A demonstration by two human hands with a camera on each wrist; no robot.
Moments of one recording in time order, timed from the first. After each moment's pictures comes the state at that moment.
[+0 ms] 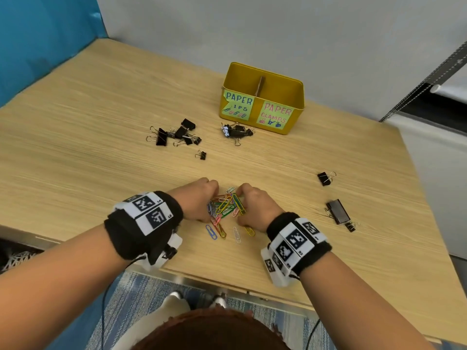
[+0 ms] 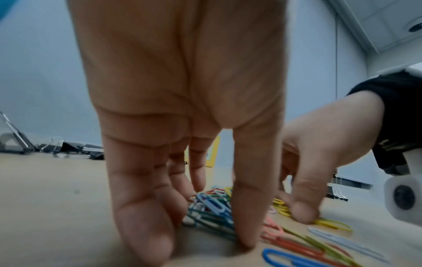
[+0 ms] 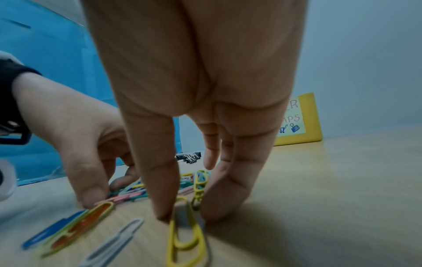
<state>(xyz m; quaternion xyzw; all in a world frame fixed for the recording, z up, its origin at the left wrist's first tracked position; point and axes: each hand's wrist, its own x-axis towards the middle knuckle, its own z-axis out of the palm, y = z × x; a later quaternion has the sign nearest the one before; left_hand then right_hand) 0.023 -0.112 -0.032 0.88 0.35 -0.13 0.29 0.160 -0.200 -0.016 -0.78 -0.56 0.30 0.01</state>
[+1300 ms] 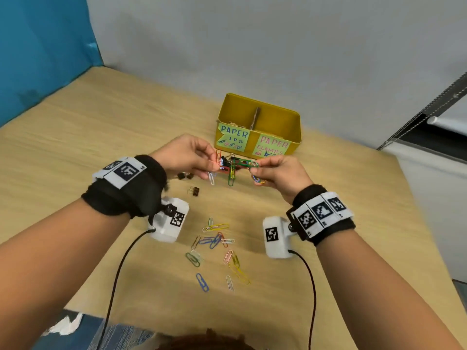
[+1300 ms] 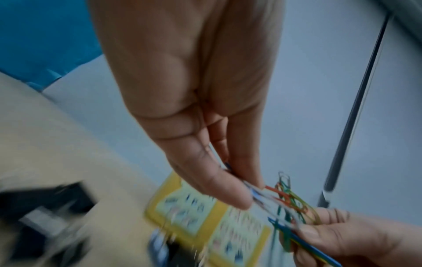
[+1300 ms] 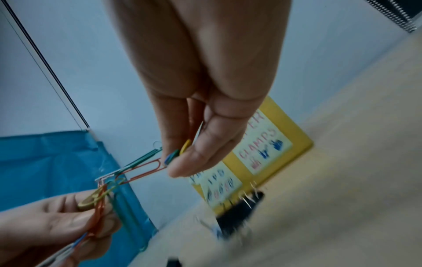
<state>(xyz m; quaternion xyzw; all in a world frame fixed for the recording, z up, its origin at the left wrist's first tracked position) 0.054 -0.001 0.032 0.68 0.35 0.14 0.63 0.243 -0.111 0.034 -0.68 -0.34 0.45 0.47</state>
